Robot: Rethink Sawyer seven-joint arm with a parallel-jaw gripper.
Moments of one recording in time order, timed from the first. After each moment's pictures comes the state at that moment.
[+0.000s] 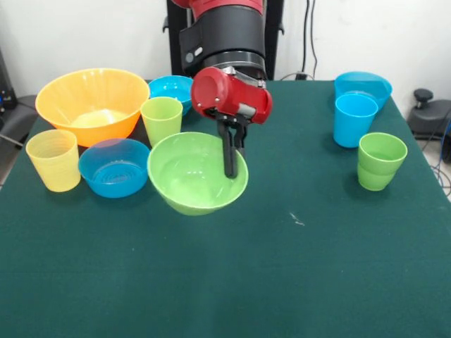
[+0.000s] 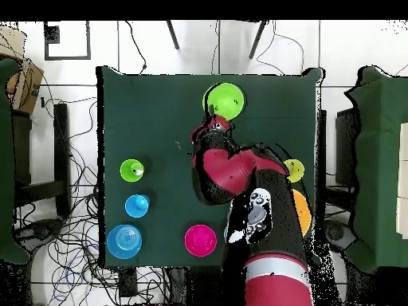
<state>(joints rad) -0.24 -0.61 0.00 1.53 -0.90 -0.31 1.60</state>
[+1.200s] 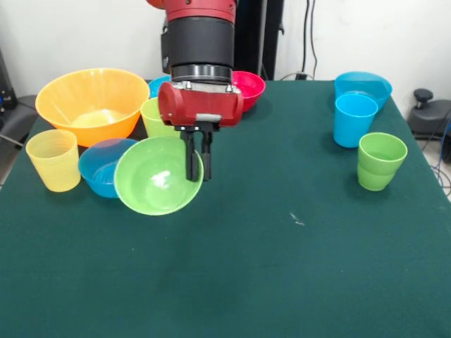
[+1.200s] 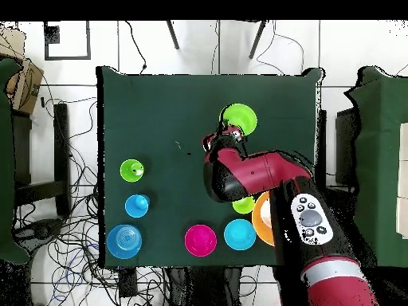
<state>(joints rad) -0.52 -0.65 0.32 1.70 -0.72 -0.02 1.60</state>
